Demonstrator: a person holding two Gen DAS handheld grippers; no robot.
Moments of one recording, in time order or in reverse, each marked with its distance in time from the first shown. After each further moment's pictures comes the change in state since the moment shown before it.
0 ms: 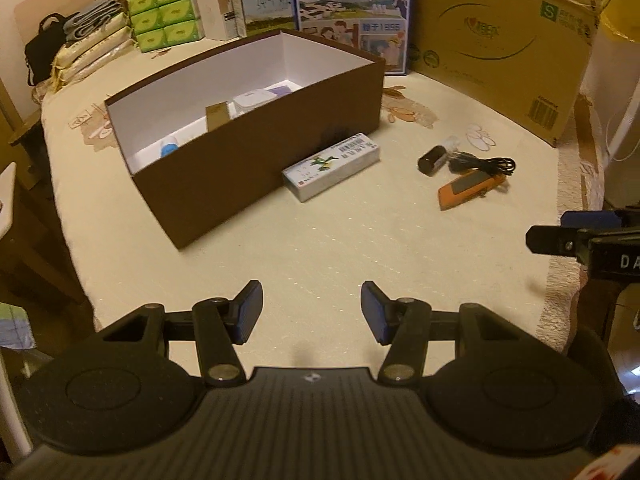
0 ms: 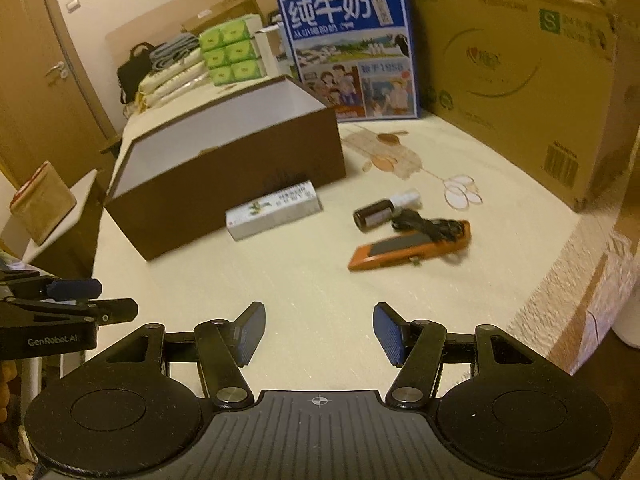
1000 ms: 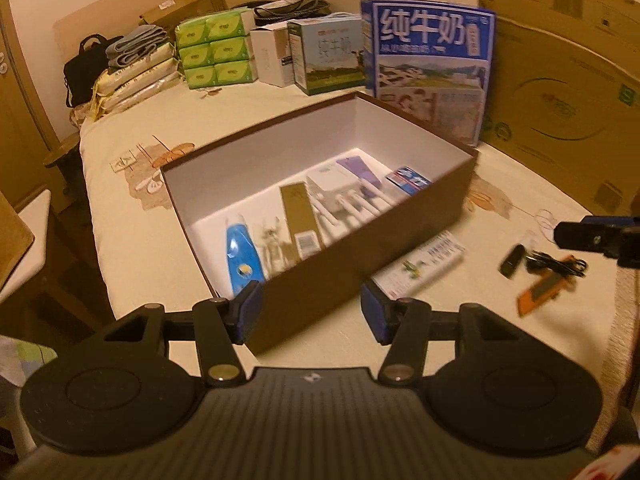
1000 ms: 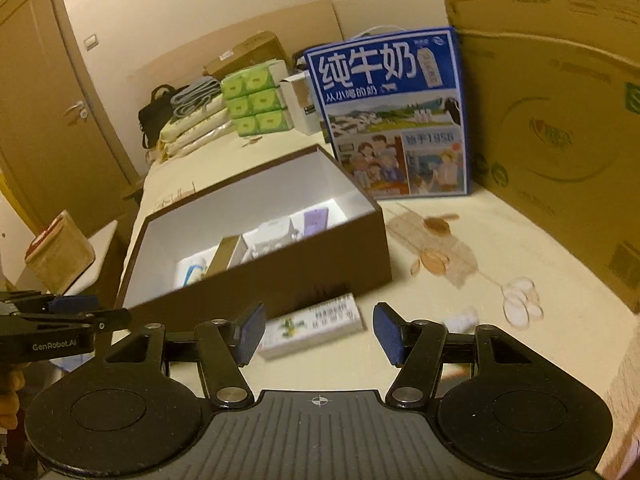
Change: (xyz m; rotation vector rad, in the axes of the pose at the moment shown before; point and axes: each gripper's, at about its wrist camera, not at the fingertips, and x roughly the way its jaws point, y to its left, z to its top) left arm 0.015 0.069 0.081 -0.061 -0.104 0.102; right arm 0.047 0.016 0.097 -0.007 -0.116 0.107
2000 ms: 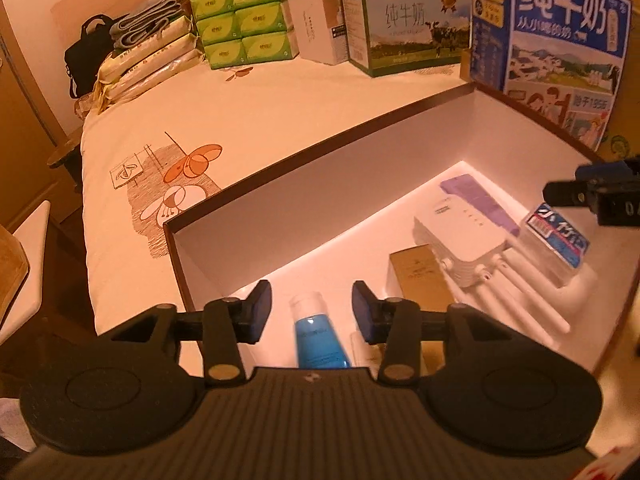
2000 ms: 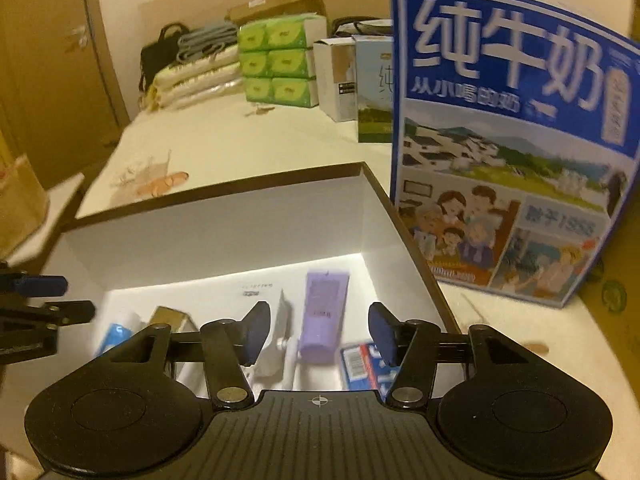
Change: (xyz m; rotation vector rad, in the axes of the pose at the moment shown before) left arm 0.176 0.087 0.087 0.001 0.072 0.086; right arm 0.231 0.020 0.109 -0.204 0.082 -0.011
